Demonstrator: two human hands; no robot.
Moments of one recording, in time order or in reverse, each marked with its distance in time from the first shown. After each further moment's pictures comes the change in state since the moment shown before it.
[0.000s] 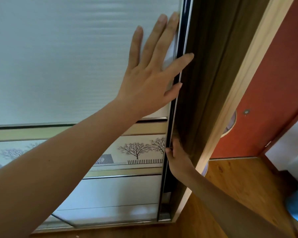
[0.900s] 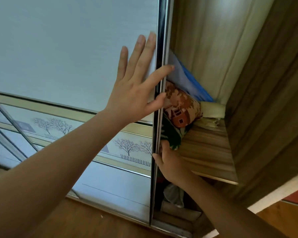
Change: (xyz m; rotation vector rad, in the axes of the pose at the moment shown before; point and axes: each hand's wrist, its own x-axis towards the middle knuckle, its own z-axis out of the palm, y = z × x) left_hand -0.129 -0.157 -0.036 0.070 -0.031 -0.215; right_hand 0.038 -0.106 0.144 -0.350 -0.274 -0.407
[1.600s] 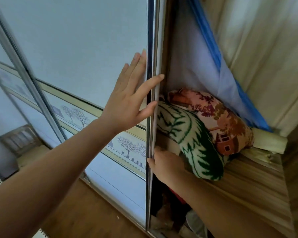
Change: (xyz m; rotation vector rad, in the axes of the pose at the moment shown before) left_hand -0.068 -0.133 -0.033 0.058 -0.108 -0.119; right_hand 0.101 -0.101 0.062 -0.393 -0.091 -0.260
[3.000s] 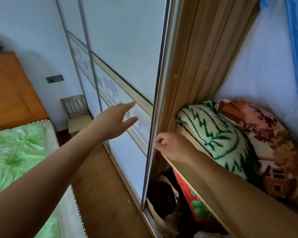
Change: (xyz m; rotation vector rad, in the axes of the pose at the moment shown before) left_hand -0.138 -0.038 -0.070 0.025 -0.660 -0.962; right_hand 0.086 -0.041 -0.022 0.291 -0.402 -0.340
